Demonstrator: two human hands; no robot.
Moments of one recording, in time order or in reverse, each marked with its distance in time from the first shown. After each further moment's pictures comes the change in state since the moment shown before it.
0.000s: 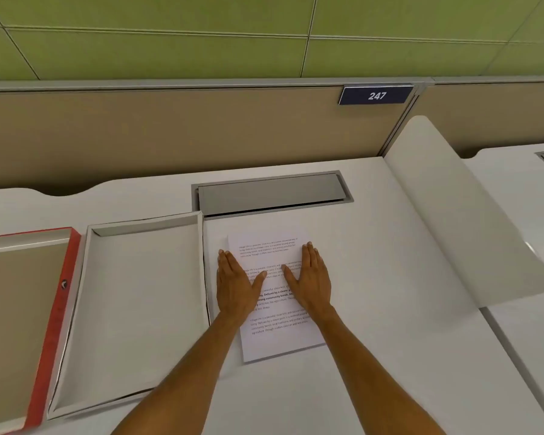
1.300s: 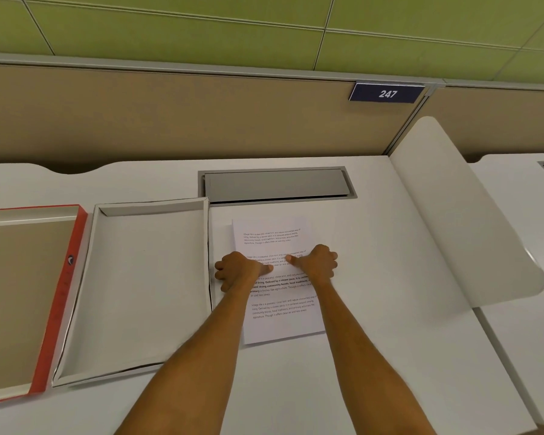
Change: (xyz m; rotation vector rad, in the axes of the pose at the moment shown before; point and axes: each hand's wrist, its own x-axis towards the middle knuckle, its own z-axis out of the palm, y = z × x) left_hand 0.010 0.039 -0.031 -0.128 -0.217 -0.584; right_hand 0.030 -0.019 -0.023 0.205 -0.093 0.557
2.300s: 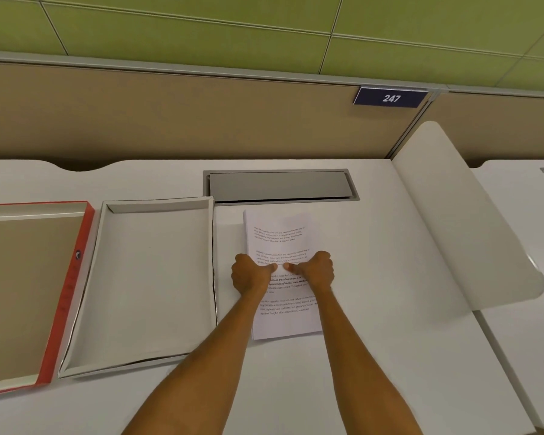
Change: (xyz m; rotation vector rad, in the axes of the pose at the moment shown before) left_hand -0.015 -0.014 0.018 -0.276 0.097 0.171; right_hand -0.019 0.010 0.000 0.022 -0.030 -0.085
